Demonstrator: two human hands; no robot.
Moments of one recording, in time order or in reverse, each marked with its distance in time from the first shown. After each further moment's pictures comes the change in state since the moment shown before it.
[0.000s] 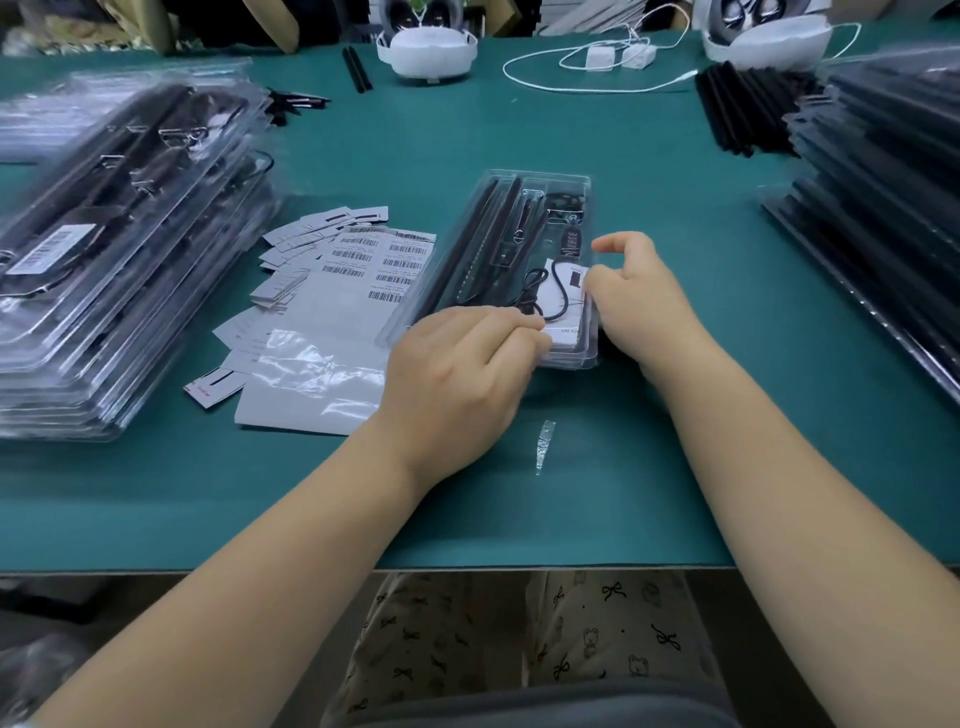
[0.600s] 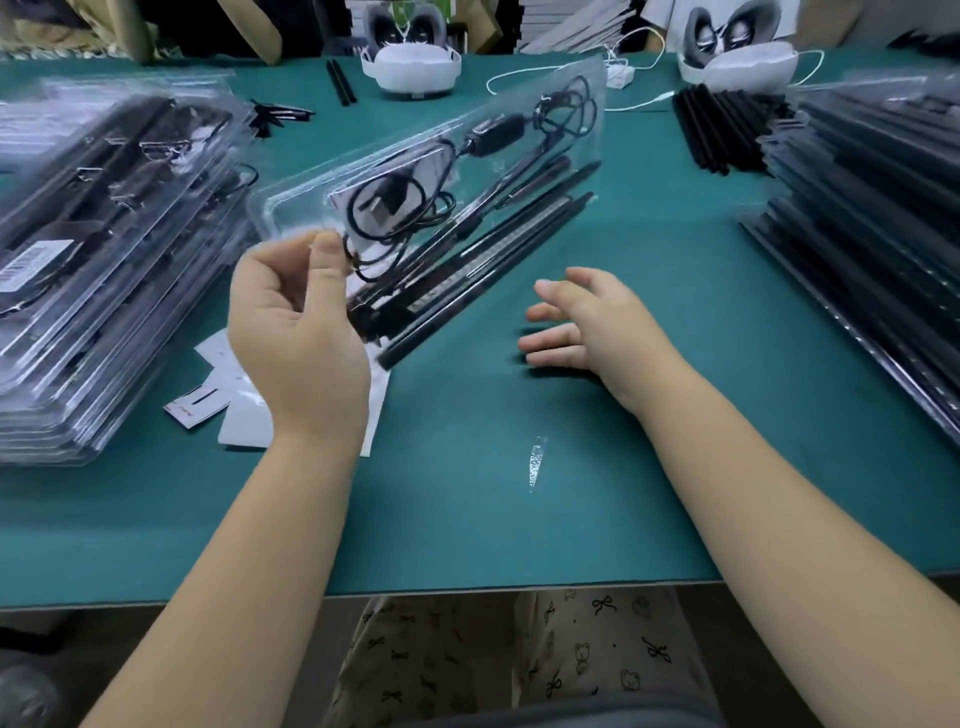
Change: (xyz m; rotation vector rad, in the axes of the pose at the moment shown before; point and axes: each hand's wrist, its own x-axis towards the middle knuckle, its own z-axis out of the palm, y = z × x) left_hand 0.011 -0.035 -0.025 -0.546 0.630 -1.077; right_hand -0.008 -0.005 0.011 0.483 -0.183 0.172
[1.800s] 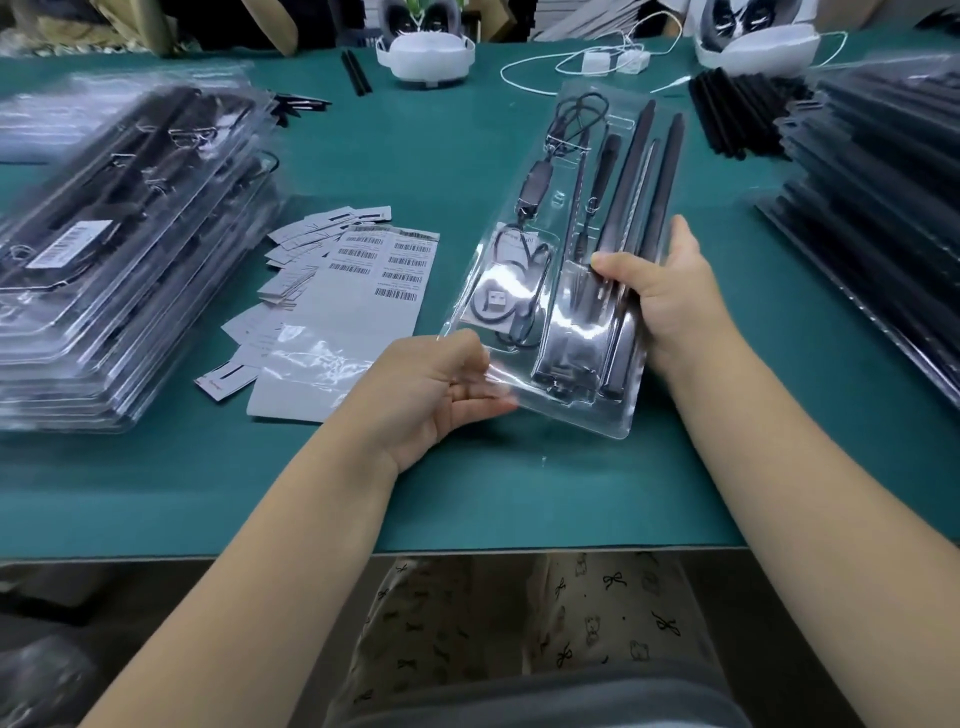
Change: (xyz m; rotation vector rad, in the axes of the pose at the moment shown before) left_hand -0.032 0.001 -0.001 -0.132 -0.716 -0.969; right_hand 0.000 -0.004 -0.027 0.190 0.173 -0.146
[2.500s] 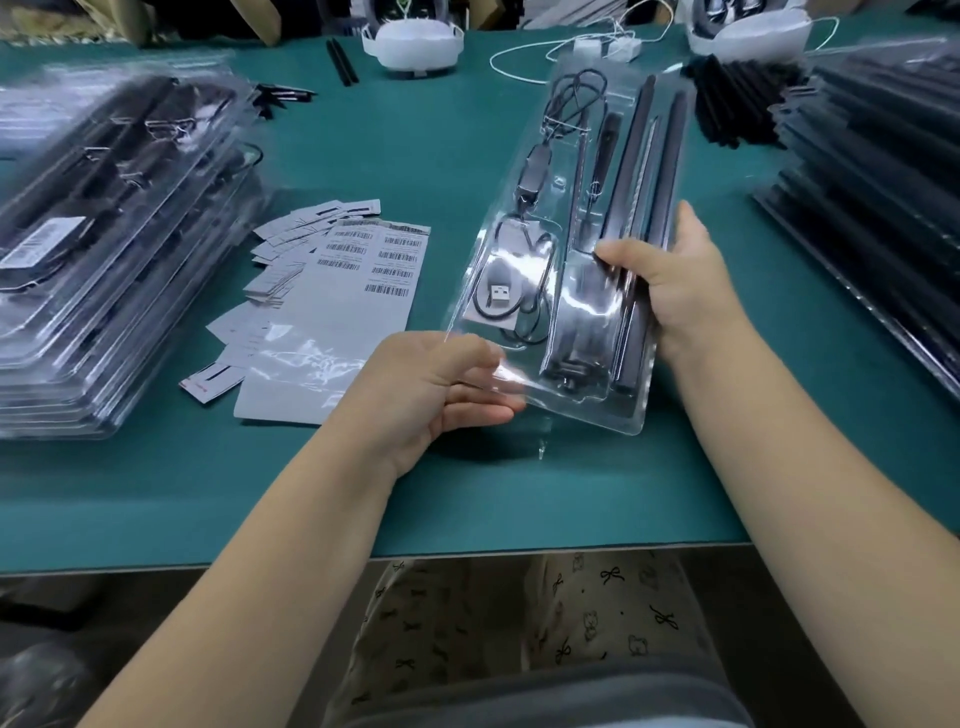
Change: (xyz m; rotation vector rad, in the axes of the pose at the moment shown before) left_hand -0.007 0.002 0.001 0.075 -0.058 0.025; right_hand 0.001 -0.005 -0.005 -0.043 0.023 -0.005
